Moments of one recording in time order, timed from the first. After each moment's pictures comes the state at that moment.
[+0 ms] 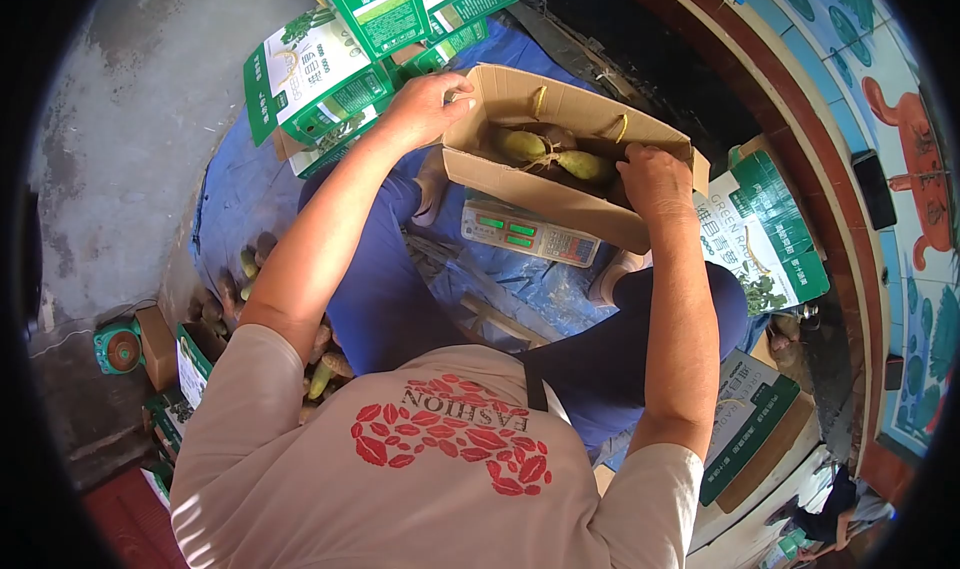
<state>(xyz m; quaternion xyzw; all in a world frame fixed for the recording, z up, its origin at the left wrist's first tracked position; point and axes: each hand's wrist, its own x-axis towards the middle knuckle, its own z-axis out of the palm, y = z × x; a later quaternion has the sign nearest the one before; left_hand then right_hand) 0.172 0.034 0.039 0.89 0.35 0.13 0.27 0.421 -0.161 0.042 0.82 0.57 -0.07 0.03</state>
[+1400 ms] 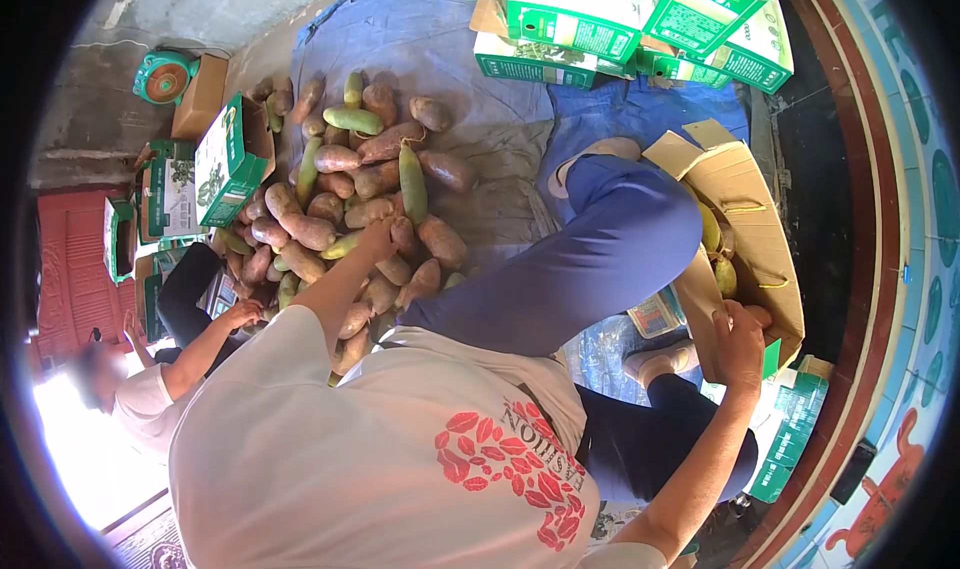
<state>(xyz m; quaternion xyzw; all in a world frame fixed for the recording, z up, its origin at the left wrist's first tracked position) -0.220 -0.223 -0.172 0.52 0.79 -0.22 0.24 0.379 -0.155 0.020 0.72 0.66 -0.22 0.02</state>
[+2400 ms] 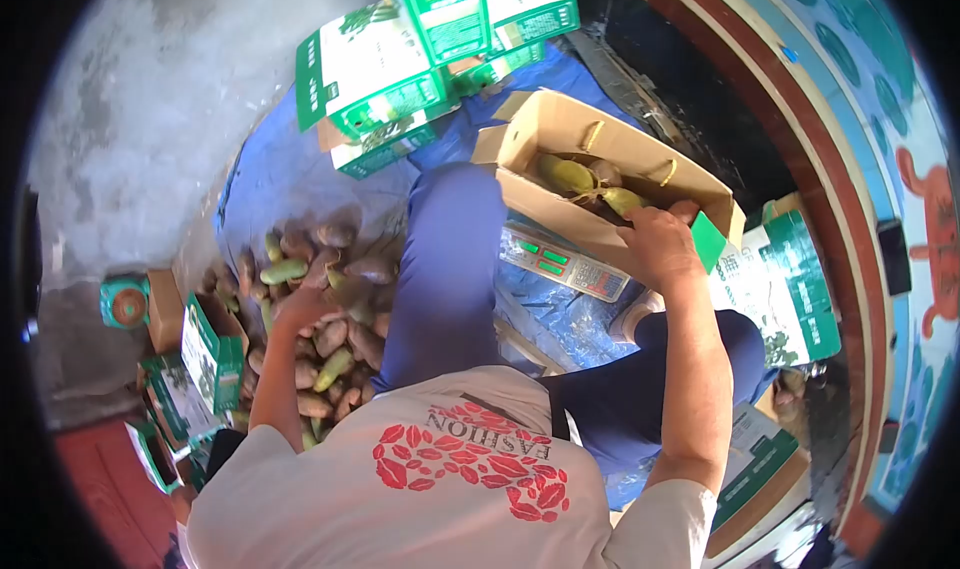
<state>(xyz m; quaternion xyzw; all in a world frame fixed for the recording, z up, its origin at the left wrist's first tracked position) -0.176 -0.101 -0.018 0.64 0.67 -0.24 0.29 0.382 -0.160 0.039 0.75 0.63 -0.20 0.00</state>
